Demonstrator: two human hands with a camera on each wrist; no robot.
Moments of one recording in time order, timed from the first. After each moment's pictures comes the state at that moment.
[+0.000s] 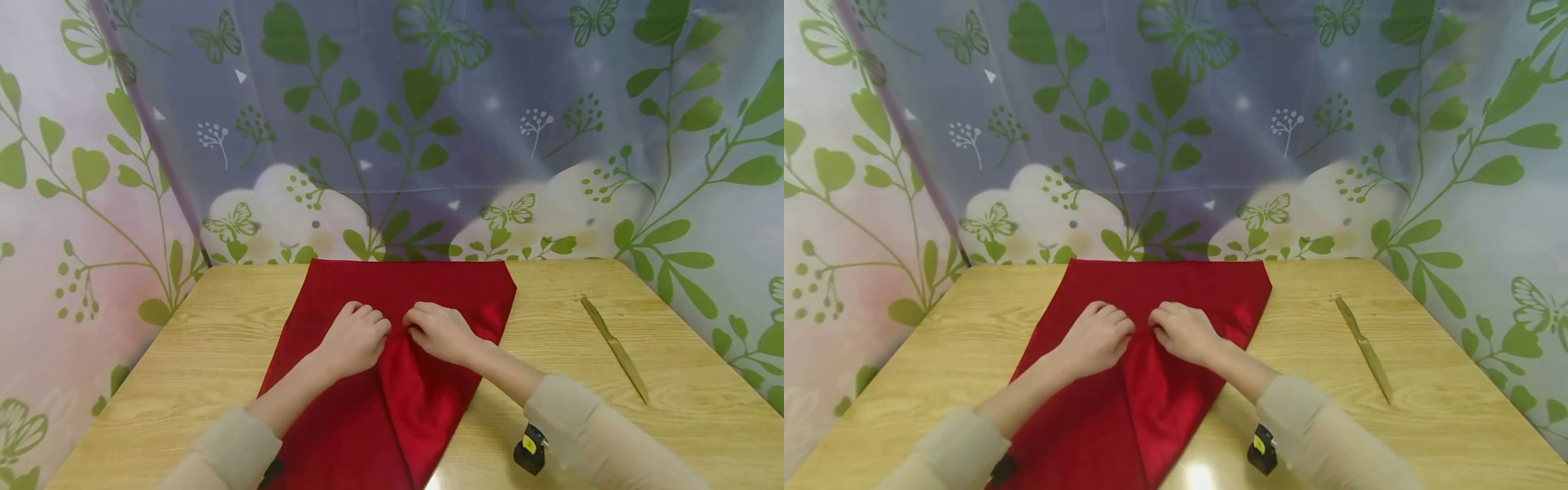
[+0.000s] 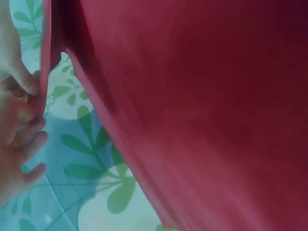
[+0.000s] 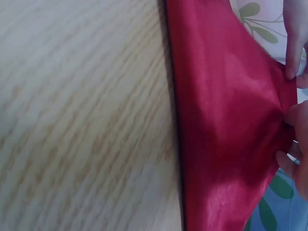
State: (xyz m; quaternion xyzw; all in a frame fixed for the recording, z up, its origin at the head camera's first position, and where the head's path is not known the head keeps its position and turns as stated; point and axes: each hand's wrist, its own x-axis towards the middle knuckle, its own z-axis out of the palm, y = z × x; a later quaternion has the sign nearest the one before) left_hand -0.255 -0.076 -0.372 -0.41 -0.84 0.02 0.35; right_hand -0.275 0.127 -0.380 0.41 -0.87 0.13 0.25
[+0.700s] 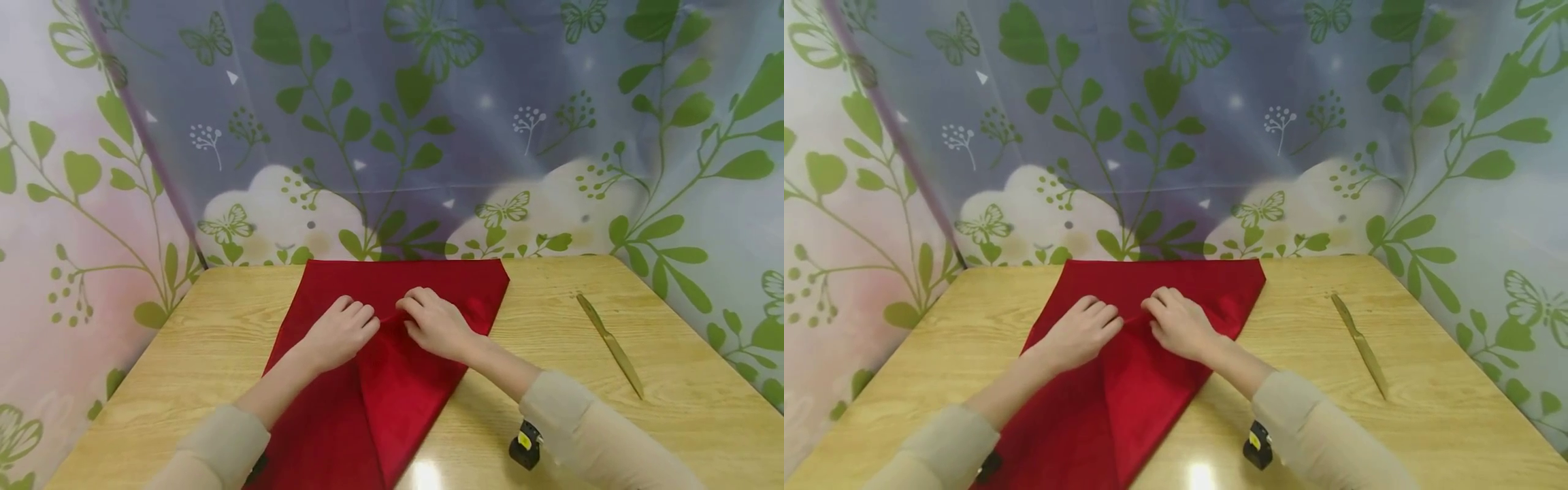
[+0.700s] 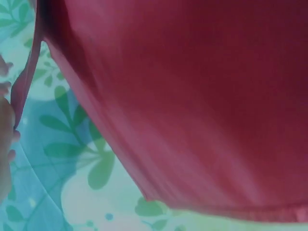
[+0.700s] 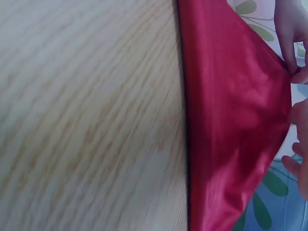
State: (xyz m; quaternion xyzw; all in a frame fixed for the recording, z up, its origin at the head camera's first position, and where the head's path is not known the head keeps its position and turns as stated) left_hand -0.268 -0.096 -0.367 -0.48 -0.76 0.16 0.41; right_hand -0.282 0.129 -0.379 0.43 -0.84 0.13 0.30
